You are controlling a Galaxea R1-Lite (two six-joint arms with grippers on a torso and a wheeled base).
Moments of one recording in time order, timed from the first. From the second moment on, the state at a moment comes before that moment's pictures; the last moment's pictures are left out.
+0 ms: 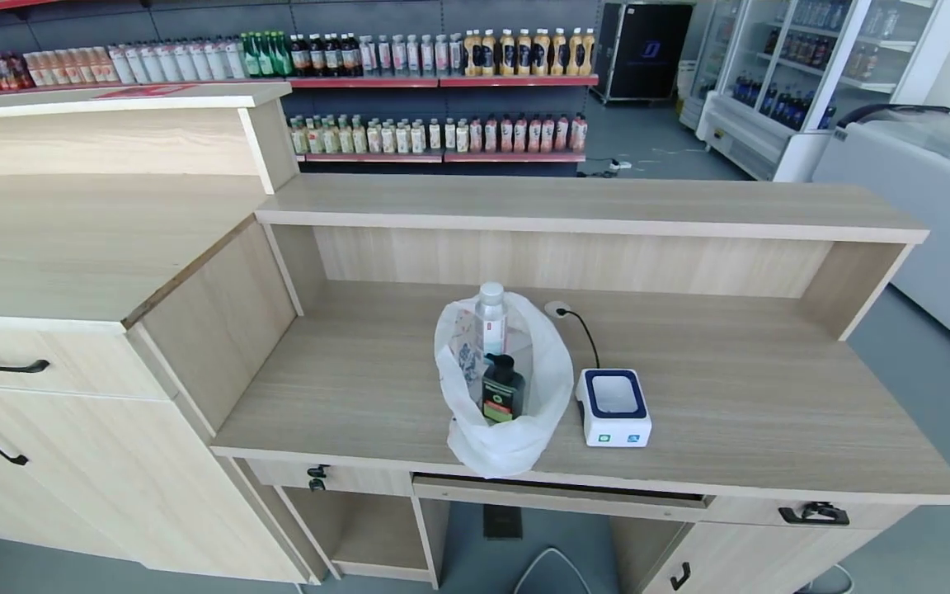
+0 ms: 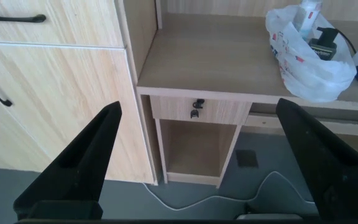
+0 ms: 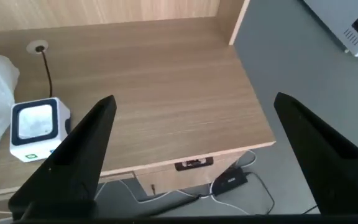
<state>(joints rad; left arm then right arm) 0.00 0.00 0.00 0.00 0.00 0.00 -0.33 1.10 -0.45 -0.51 0.04 -0.10</state>
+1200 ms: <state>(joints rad) 0.00 0.00 0.00 0.00 0.00 0.00 0.00 0.01 0.00 0.00 -0.01 0.00</state>
